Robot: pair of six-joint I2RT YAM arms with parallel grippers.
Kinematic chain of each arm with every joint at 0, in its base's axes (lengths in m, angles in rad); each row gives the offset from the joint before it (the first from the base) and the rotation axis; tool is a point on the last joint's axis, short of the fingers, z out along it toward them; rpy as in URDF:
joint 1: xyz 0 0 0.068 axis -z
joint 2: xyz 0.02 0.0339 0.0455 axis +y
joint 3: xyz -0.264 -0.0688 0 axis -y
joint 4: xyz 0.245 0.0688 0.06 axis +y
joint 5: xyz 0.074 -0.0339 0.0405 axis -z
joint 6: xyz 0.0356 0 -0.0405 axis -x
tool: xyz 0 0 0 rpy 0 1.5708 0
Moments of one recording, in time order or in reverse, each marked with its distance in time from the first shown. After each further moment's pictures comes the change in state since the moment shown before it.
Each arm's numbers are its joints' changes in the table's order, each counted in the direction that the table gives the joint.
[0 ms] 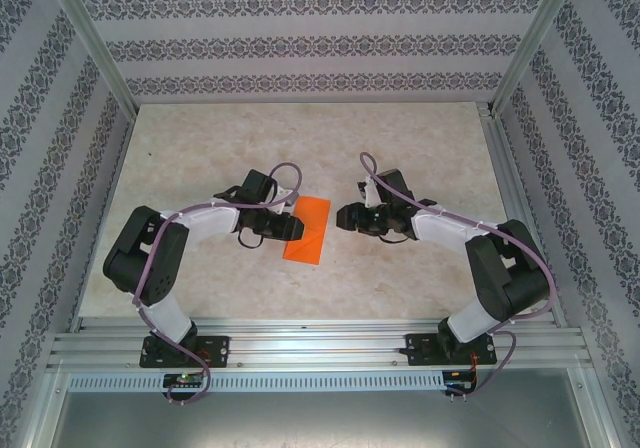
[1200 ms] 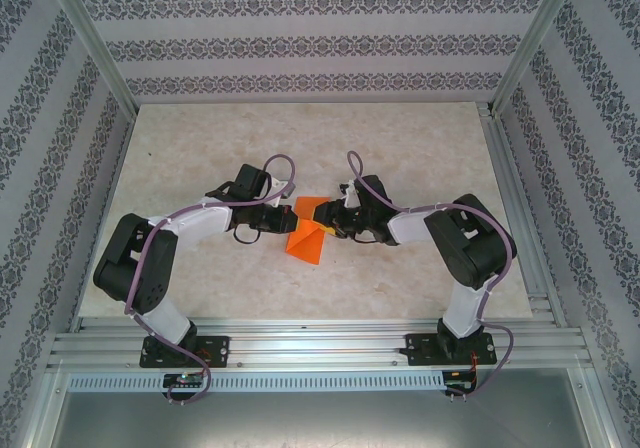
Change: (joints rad) left arm -0.025 -0.078 0.001 -0.004 0.022 0.022; right arm -0.074 0.259 -0.016 -0.527 -0.155 -0.452
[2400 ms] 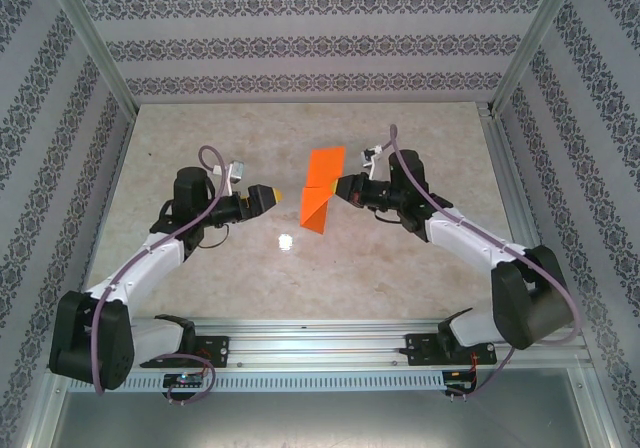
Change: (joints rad) left arm -0.219 -0.453 -0.293 -0.392 0.248 0.465; right arm 0.091 -0.447 0.056 0.261 -0.010 0.170
